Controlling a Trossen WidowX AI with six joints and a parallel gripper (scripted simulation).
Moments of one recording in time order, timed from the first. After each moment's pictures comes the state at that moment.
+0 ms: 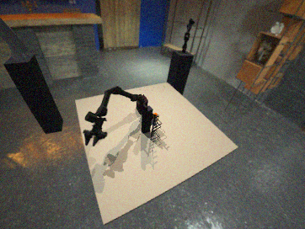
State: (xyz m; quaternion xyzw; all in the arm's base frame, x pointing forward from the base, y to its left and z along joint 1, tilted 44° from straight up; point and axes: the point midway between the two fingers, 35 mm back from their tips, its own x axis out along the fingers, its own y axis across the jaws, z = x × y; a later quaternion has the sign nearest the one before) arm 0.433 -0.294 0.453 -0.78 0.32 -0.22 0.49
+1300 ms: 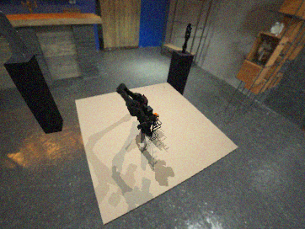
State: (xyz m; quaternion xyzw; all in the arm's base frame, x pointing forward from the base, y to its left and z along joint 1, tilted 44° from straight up) arm 0.530 0.055 0.262 -0.74 0.21 0.14 0.63
